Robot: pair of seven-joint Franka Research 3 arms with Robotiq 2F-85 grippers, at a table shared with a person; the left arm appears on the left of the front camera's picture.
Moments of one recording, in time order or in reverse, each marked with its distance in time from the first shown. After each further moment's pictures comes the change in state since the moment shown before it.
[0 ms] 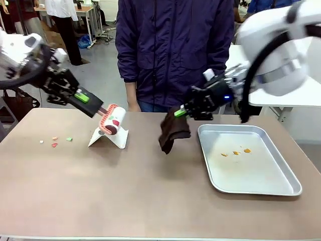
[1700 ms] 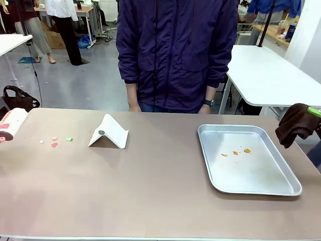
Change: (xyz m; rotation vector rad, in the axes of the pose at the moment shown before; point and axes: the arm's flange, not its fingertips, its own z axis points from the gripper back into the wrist) left arm -0.123 0.343 0.172 -0.683 -0.190 -0.014; right arm -0.093 -0.279 0.258 0.770 -0.408 -0.031
